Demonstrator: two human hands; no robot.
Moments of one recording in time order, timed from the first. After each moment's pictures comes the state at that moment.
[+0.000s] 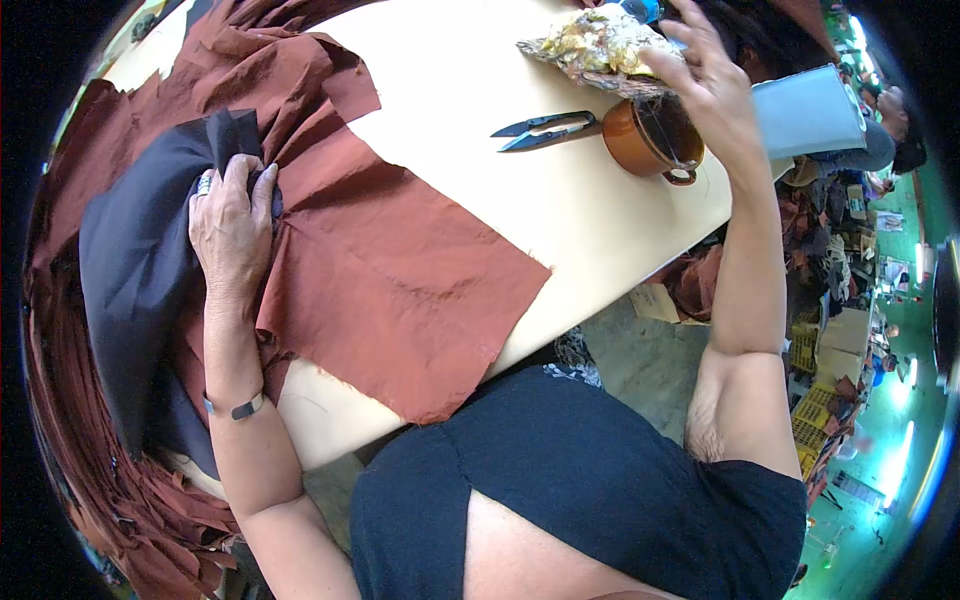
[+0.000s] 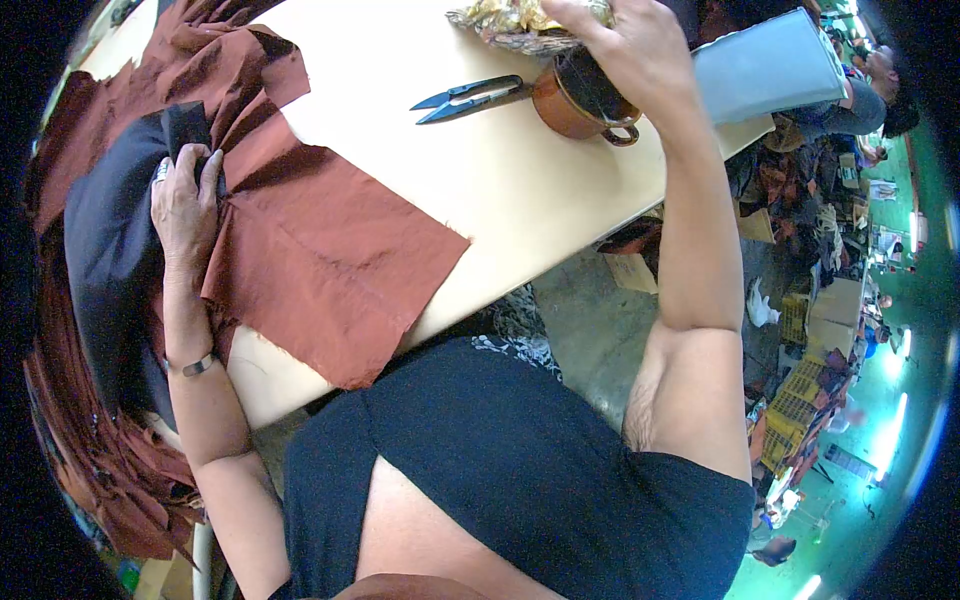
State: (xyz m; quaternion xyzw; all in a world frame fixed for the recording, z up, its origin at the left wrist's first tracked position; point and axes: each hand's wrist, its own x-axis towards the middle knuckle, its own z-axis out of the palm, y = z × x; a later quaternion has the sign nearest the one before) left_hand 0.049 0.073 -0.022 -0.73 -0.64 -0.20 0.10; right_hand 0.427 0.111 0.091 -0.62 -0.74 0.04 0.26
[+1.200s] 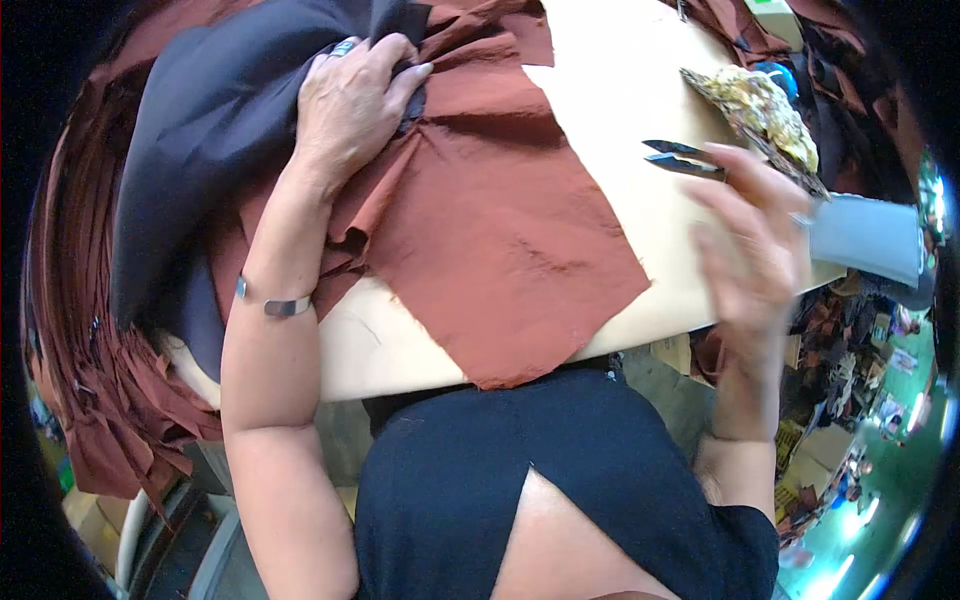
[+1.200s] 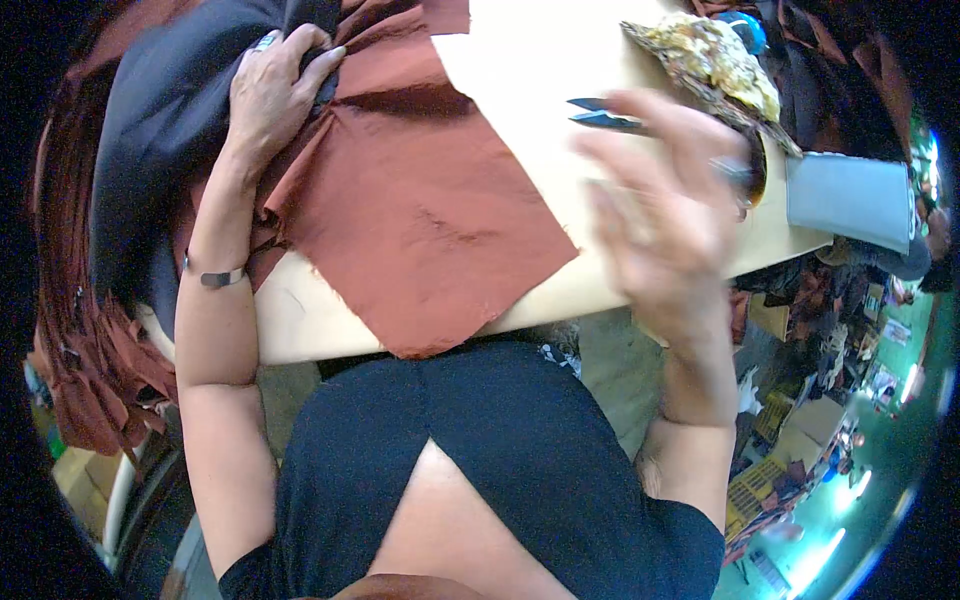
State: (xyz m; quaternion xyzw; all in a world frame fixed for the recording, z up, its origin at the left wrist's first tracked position) left_hand 0.043 0.075 -0.022 -0.74 -0.62 -0.24 0.07; right_hand 0.348 0.032 0.070 -0.41 -0.88 0.01 0.23
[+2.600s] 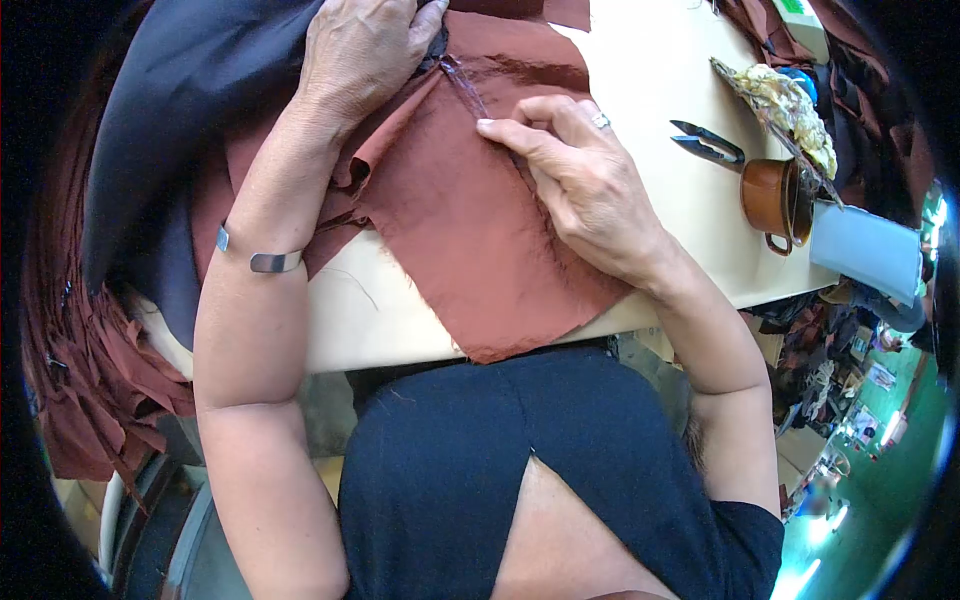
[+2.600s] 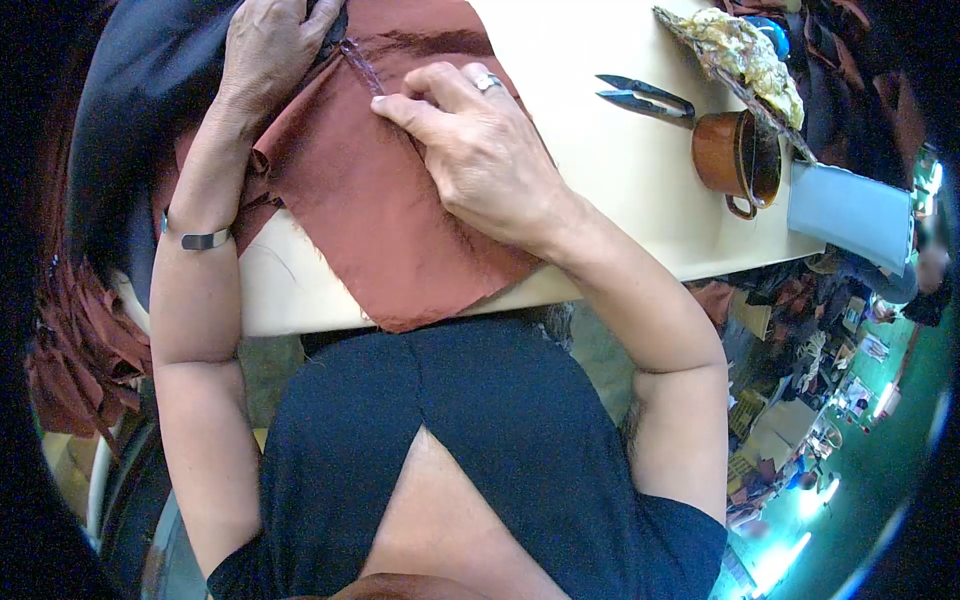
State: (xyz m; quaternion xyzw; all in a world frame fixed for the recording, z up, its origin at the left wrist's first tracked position) left_hand 0.047 0.070 -0.019 -0.71 -0.62 -0.32 0.05; right_hand 0.262 0.047 -0.011 -0.24 -0.91 0.21 0.27
